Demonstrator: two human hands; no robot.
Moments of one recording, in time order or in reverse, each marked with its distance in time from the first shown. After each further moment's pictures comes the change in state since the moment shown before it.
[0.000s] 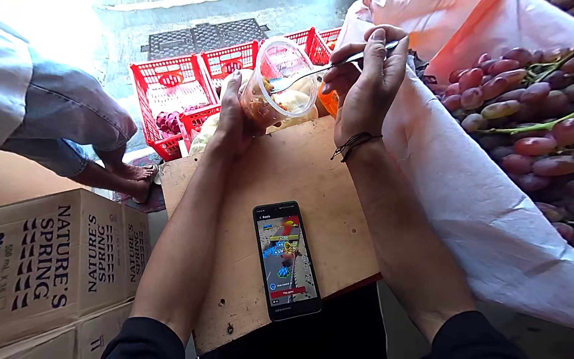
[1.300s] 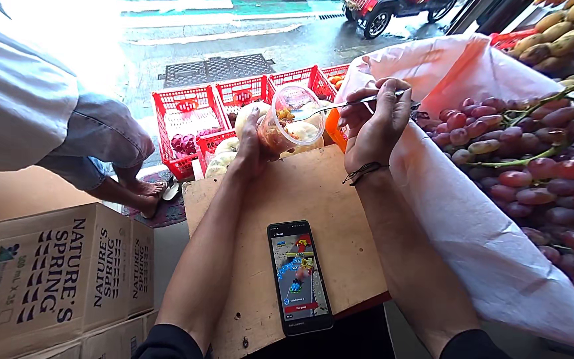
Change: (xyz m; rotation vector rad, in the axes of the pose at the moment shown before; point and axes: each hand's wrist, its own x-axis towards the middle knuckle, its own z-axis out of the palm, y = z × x) left_hand 0.000 -0.001 -0.003 0.009 -0.026 -0.010; right_hand -0.001 -0.010 -0.001 0.037 0.084 0.033
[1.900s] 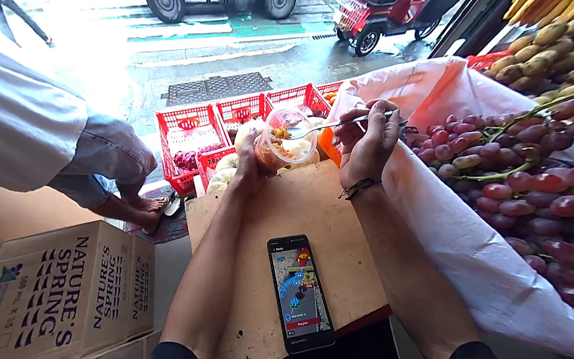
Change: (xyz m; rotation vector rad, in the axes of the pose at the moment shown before) left_hand -0.005 0.003 0.003 -0.024 0.008 0.010; right_hand 0.000 -0.004 0.000 0.032 0.009 -0.007
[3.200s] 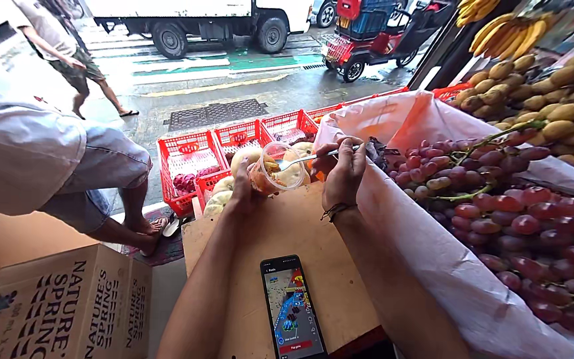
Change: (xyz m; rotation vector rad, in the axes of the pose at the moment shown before) left_hand -0.002 0.000 0.003 -0.020 0.057 -0.033; right_hand -0.020 -0.001 -0.002 -0.195 -0.051 0.087
